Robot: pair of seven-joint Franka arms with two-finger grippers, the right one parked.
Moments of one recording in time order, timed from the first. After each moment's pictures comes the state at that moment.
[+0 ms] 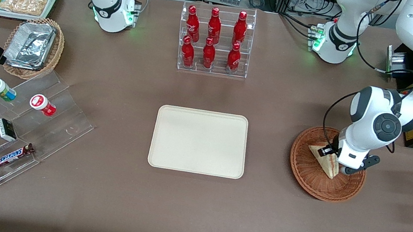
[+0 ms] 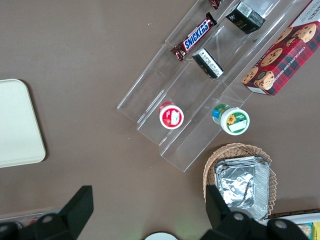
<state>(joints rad) -0.03 0.26 -0.08 -2.21 0.04 2.37 -0.67</state>
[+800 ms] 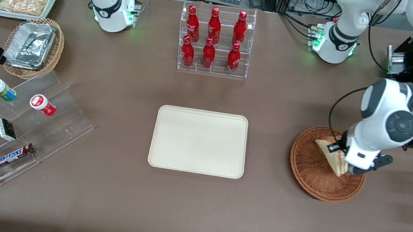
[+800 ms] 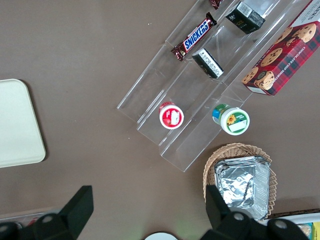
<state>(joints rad) -0.09 0.18 -0.10 -2.05 0.07 2.08 -0.66</state>
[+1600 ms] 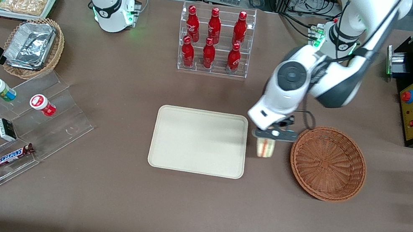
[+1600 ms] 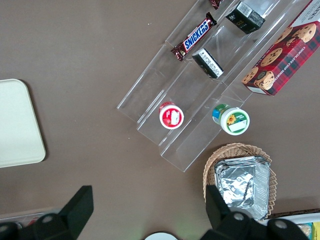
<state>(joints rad) -0.51 0.30 -0.11 -1.86 0.09 2.07 -0.64</state>
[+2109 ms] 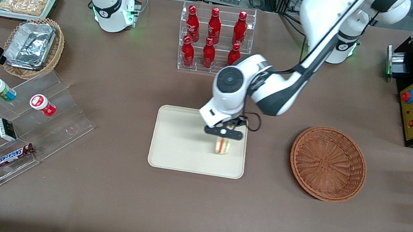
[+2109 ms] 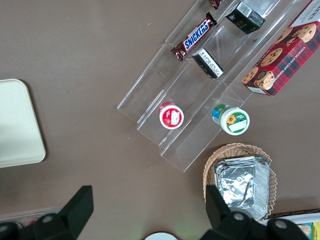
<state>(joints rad) -0.67 0.63 -0.11 -1.53 0.09 2.08 -0.75</state>
